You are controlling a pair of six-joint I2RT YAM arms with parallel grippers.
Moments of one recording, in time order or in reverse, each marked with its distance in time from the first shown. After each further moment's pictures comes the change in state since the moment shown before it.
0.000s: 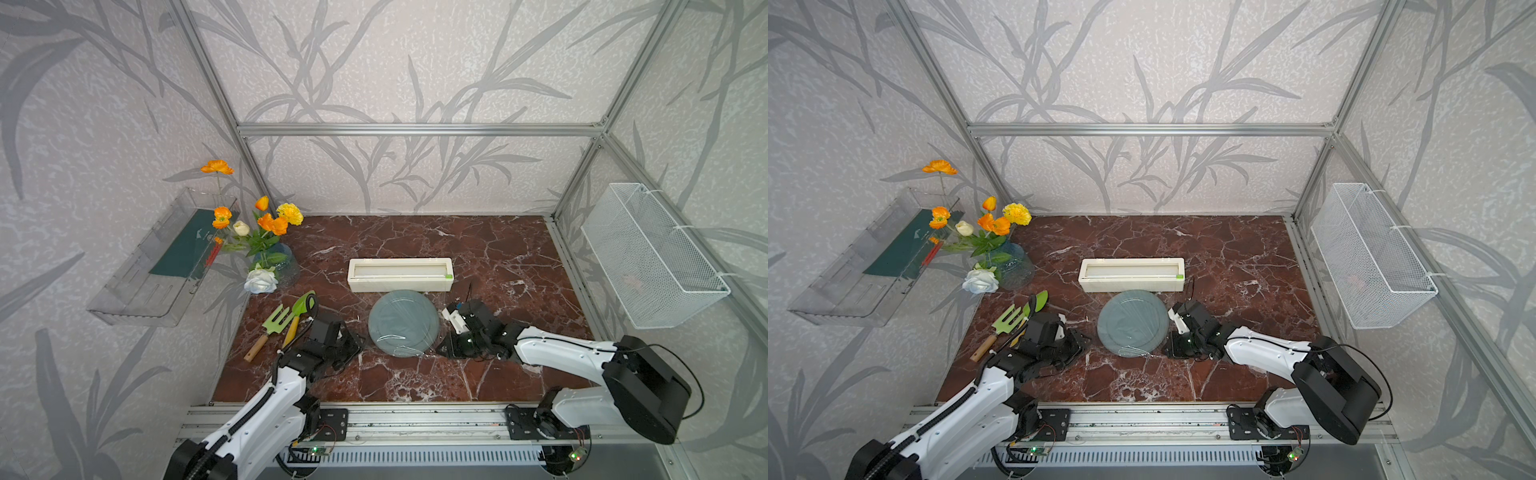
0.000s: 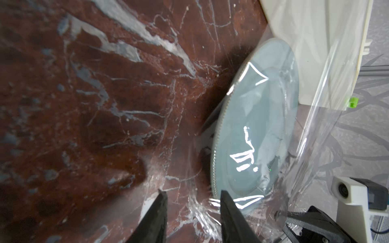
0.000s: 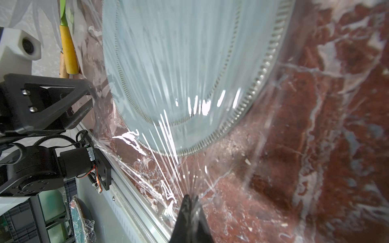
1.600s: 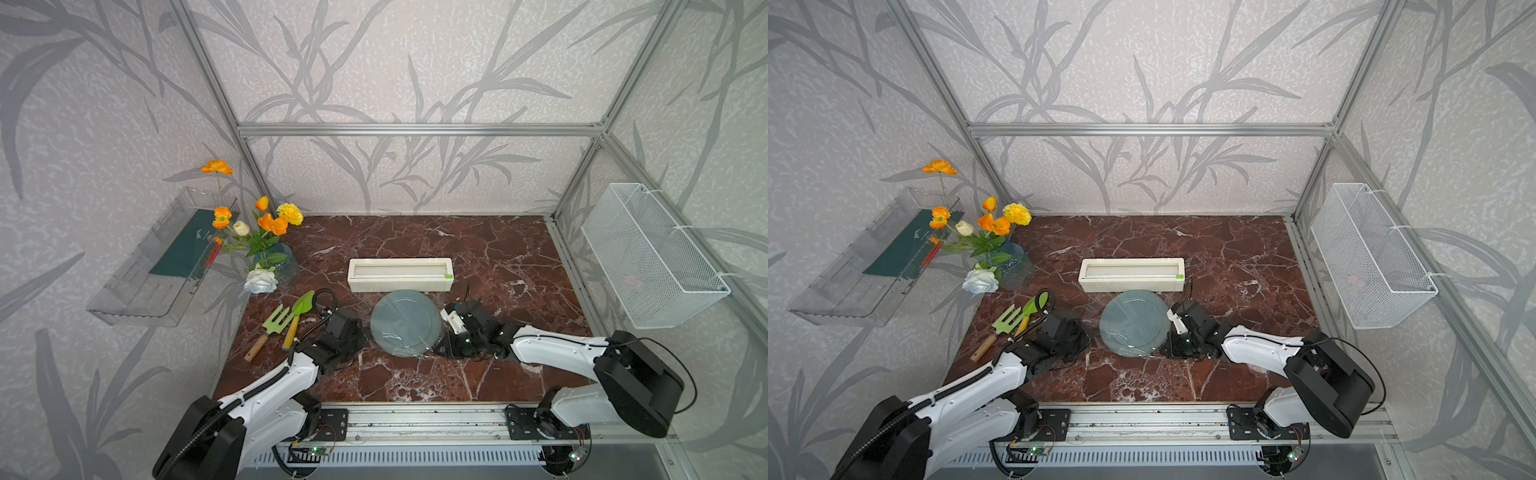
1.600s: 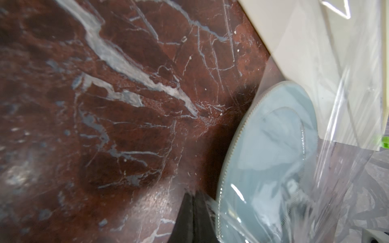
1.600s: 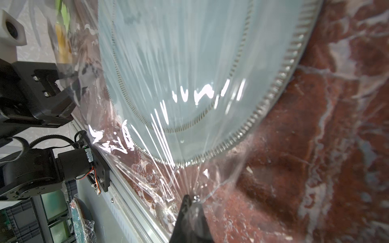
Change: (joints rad) left arm -0.152 0.144 0.062 0.060 -0.301 -0.089; right arm 0.000 0.026 0.000 0.023 -0.007 -0.001
